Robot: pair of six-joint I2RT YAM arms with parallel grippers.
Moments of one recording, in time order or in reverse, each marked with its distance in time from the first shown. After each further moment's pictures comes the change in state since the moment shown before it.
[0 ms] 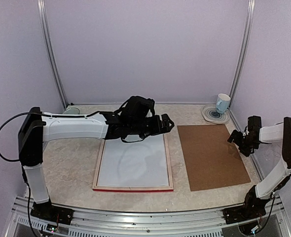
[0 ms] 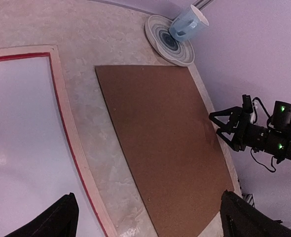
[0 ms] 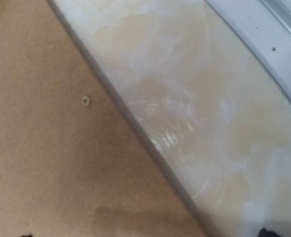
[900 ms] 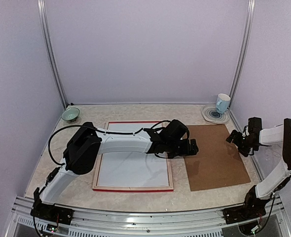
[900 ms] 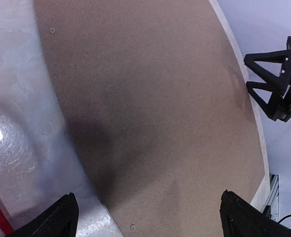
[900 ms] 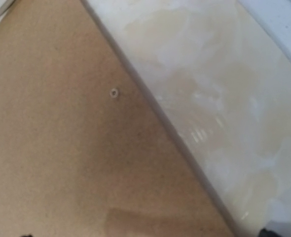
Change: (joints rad) left arm -0.128 0.591 0.571 -0.175 0.084 -0.064; right arm 0.000 -0.016 -0.042 0.071 -0.057 -0.003
